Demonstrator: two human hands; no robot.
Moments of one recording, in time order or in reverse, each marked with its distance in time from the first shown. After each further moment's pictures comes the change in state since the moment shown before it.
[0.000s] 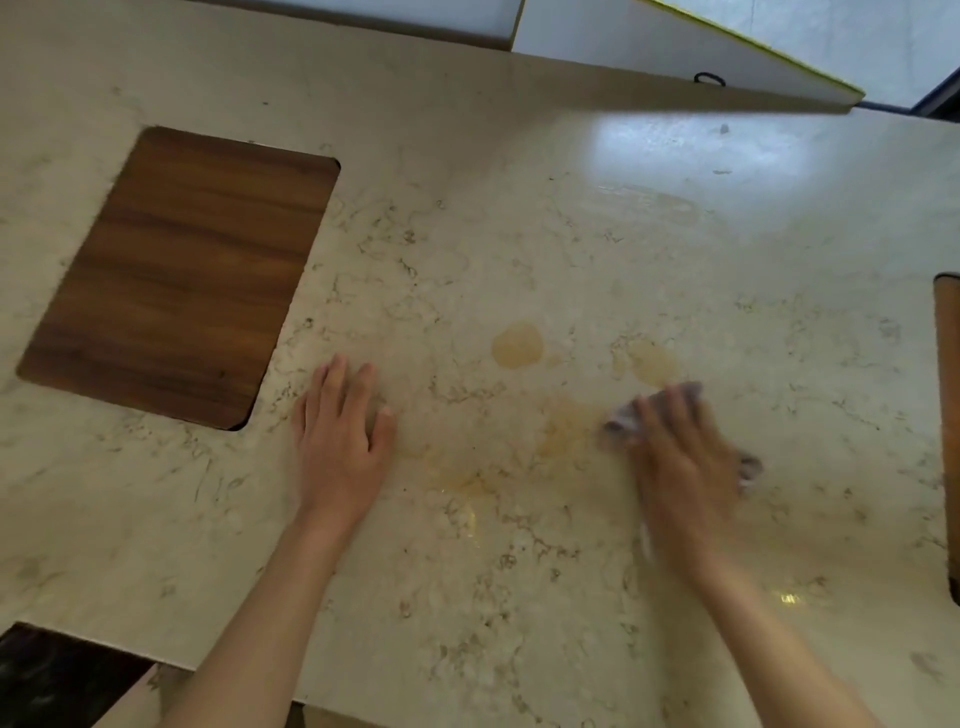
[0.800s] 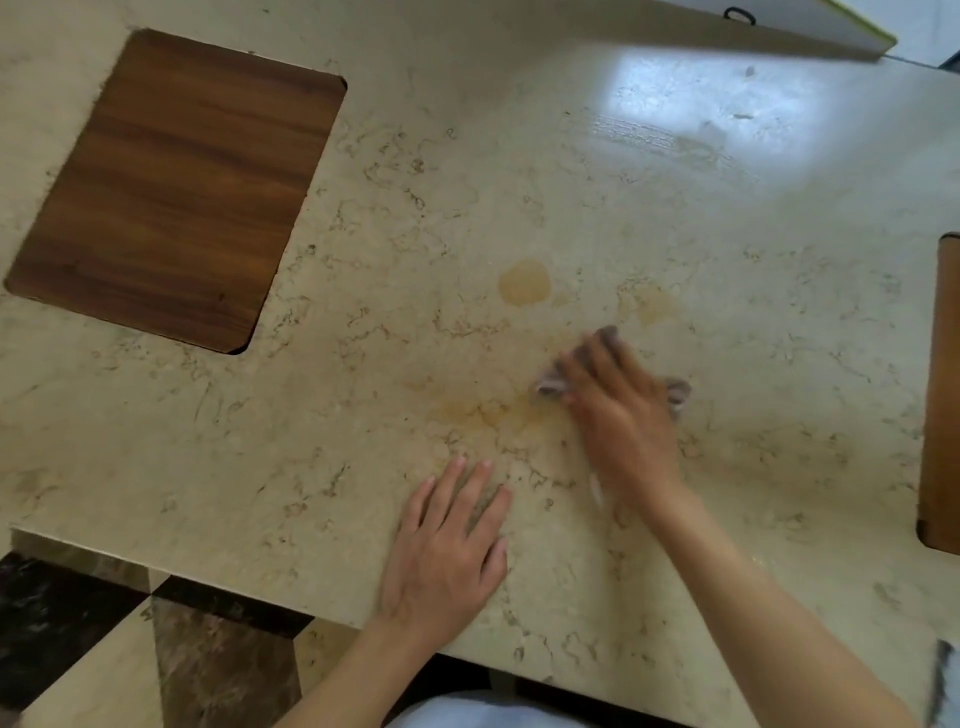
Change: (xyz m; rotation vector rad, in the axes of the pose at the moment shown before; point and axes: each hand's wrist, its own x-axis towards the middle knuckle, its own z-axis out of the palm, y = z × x) left_hand -0.172 0.051 0.043 0.211 -0.145 0.458; right_hand -0.005 -0.036 0.016 -0.017 -0.052 -0.316
